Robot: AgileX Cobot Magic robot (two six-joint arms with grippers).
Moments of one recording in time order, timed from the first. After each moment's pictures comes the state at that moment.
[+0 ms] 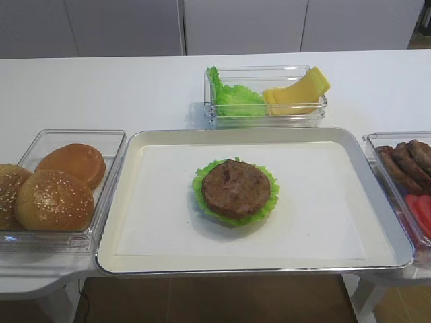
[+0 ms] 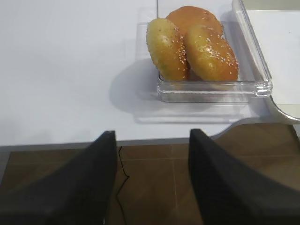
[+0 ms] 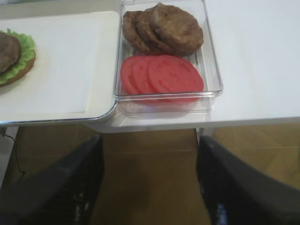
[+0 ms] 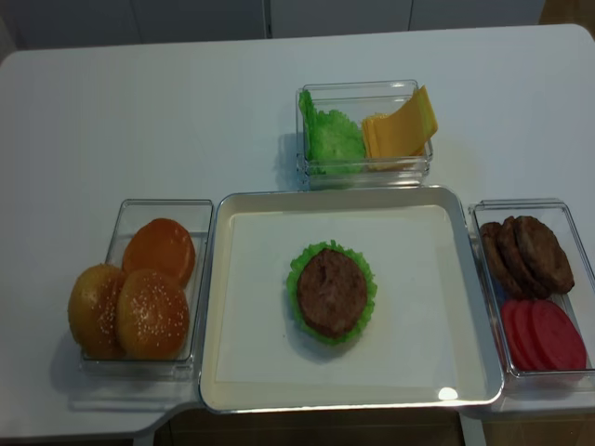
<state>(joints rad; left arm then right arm) 0.01 -0.02 -0.49 0.01 1.18 -0.09 0.07 0.05 -0.56 0.07 1.24 0.07</state>
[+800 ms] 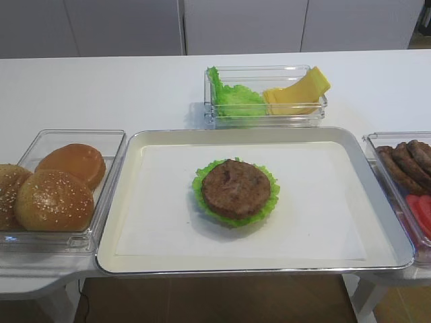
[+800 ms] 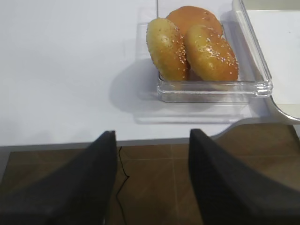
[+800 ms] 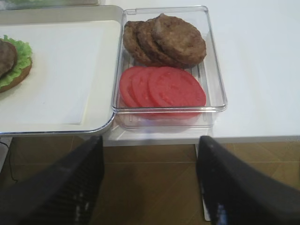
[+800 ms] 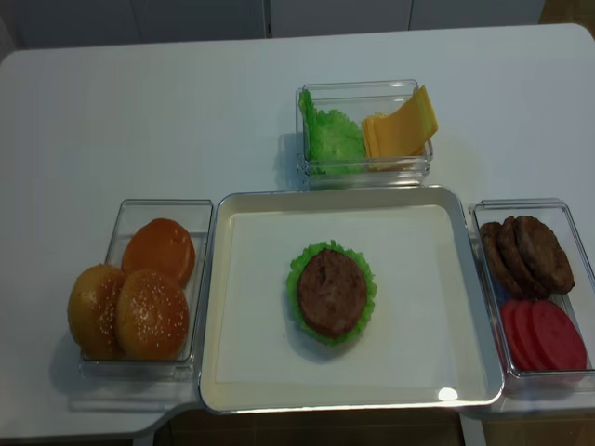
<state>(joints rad) 0.01 -0.02 -0.49 0.01 1.18 -0.09 0.07 0.05 -0.49 0.07 1.12 0.05</state>
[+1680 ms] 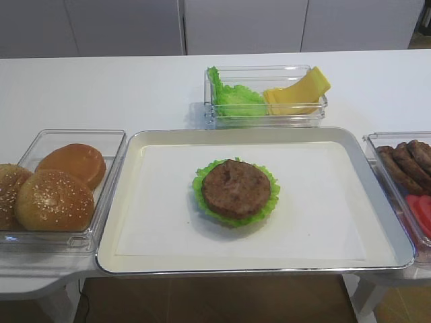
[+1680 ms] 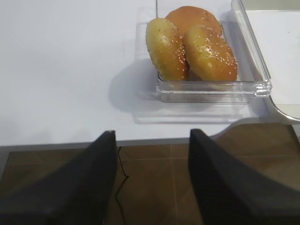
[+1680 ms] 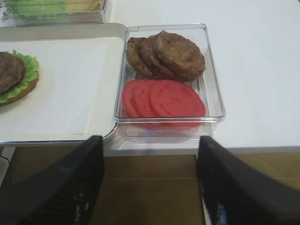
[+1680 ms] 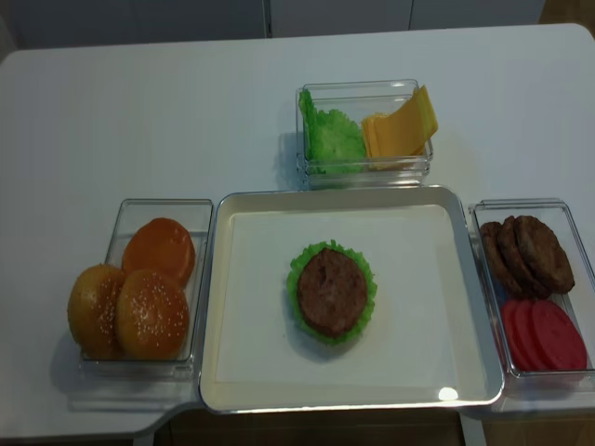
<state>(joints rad) 0.01 -0.02 -0.49 0.01 1.18 -0.09 0.07 -0.02 -0.49 0.07 1.12 0.04</state>
